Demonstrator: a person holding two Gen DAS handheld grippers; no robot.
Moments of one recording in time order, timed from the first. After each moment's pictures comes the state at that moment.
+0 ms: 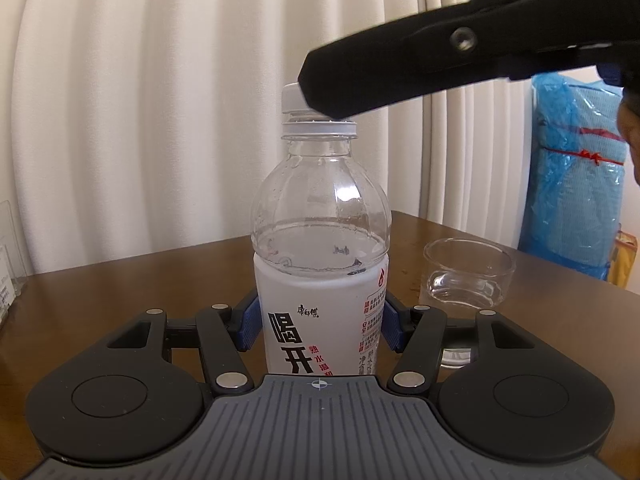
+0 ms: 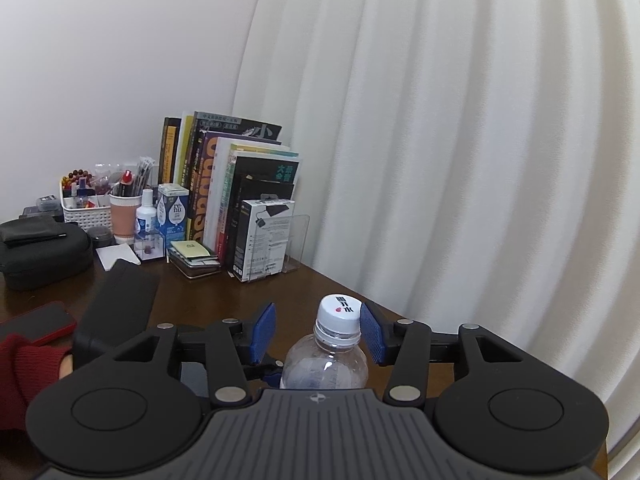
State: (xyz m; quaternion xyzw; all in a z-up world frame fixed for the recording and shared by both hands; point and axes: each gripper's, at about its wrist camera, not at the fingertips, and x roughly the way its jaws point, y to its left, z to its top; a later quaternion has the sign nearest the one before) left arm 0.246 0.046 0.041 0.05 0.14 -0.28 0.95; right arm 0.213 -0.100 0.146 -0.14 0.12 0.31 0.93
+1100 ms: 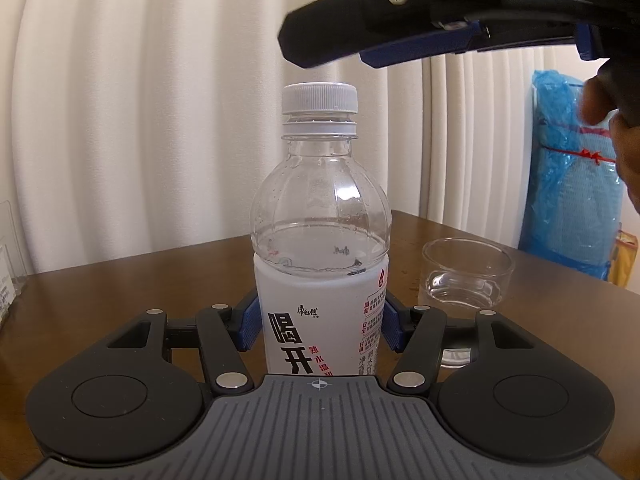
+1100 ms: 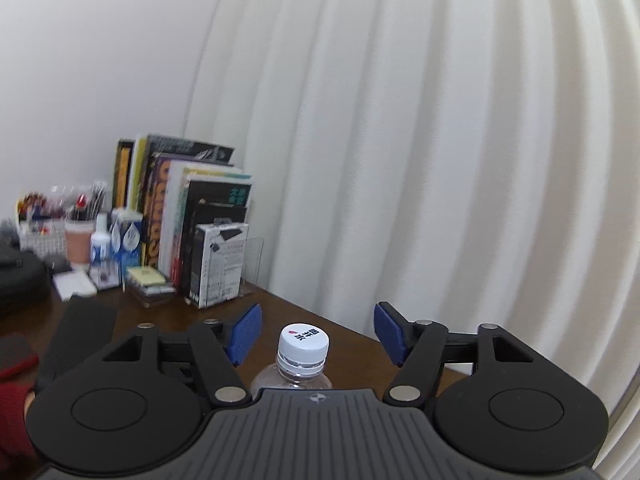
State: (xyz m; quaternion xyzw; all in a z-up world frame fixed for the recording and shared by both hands) left arm 0.251 0.041 0.040 0.05 0.15 -0.28 0.95; right arm 0.216 -0.099 0.143 -0.10 0.08 0.23 0.97
